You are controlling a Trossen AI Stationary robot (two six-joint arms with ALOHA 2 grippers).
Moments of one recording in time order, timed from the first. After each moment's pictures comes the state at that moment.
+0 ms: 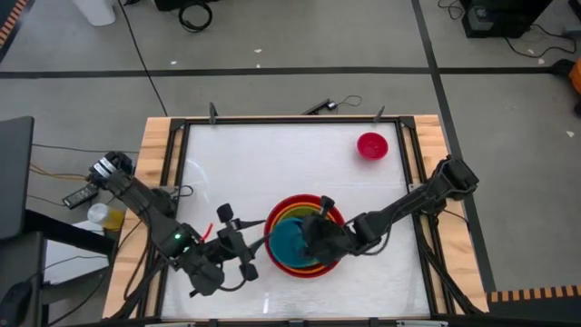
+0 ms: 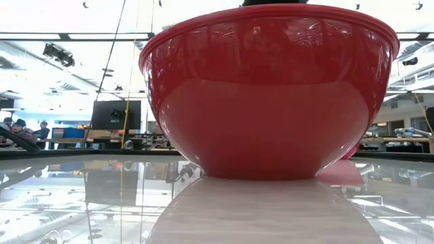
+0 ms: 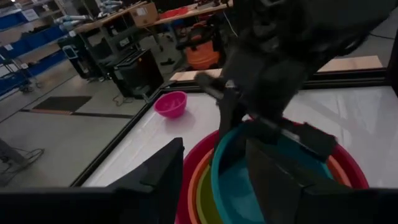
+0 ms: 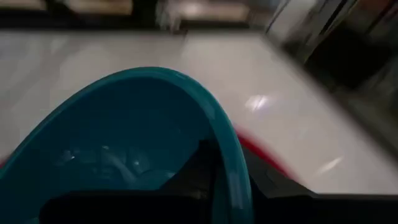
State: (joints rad) left arm -0.74 1.50 1.29 -0.39 -1.17 -0.32; right arm 0.46 1.77 1.26 -0.27 0.84 0.41
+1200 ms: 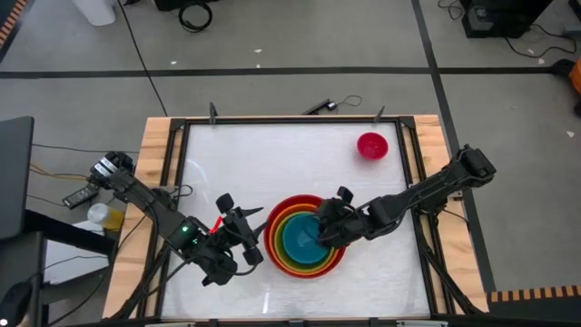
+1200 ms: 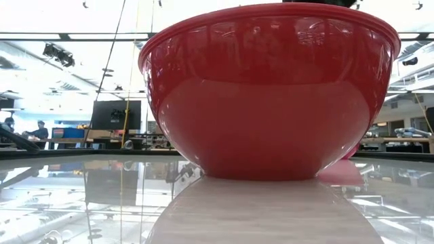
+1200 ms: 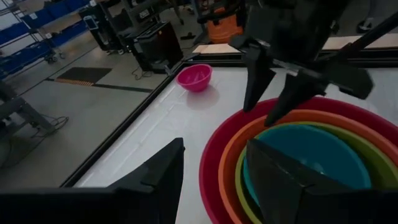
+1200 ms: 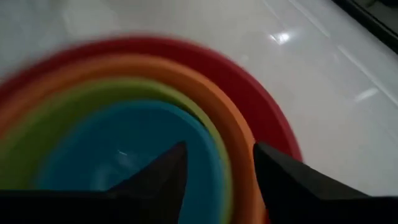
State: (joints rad) left arm -0.66 1.51 1.29 -0.60 -1.16 -0.54; right arm 0.41 1.58 1.13 -0.54 0.62 0.68
